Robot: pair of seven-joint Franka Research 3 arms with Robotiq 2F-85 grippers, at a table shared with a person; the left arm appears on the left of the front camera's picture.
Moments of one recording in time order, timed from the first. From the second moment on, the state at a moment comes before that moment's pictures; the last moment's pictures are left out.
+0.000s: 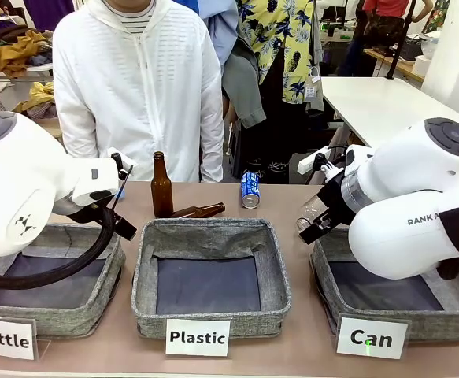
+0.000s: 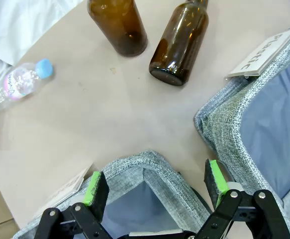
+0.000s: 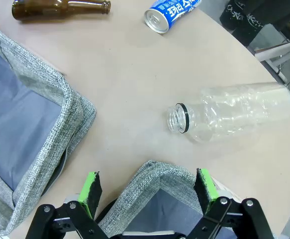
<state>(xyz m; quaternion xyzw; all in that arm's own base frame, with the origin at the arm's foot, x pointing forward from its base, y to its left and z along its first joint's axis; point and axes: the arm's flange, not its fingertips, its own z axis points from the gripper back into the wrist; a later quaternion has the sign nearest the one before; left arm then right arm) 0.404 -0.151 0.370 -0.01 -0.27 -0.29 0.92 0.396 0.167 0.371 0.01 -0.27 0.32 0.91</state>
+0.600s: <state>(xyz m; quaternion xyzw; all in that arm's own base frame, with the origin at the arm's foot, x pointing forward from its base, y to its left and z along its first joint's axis) 0.316 -0.192 0.529 -0.09 -0.35 -0.35 0.86 0.340 0.181 0.505 0.09 -0.35 0.36 0.86</state>
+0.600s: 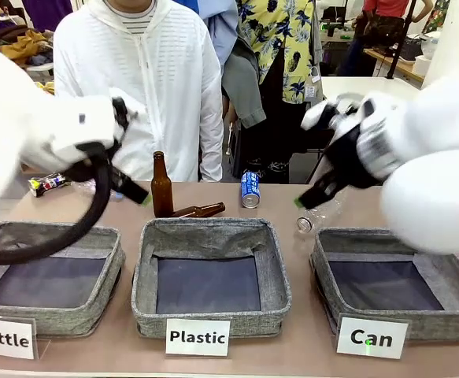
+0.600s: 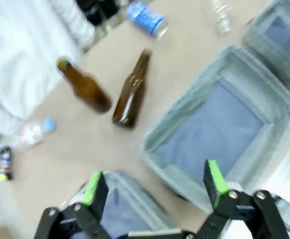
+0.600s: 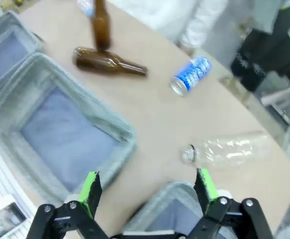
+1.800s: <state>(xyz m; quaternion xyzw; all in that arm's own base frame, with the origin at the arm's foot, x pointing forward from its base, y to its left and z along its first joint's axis) 0.287 0.222 0.442 -0.42 -0.37 0.00 0.83 0.282 -0.191 0.484 0.49 -0.41 0.02 0.77</state>
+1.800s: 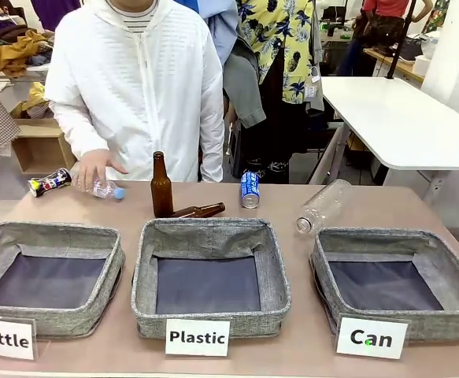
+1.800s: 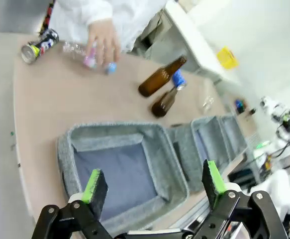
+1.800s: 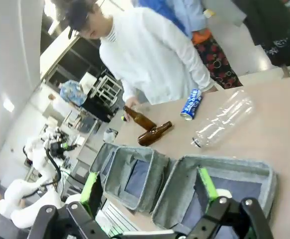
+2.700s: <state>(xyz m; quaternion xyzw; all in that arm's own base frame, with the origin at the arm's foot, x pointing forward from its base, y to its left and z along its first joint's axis) 0.287 0.211 0.450 -0.40 -0.35 -0.02 0.85 0.315 -0.092 0.541 0.41 -0.34 0.14 0.83</state>
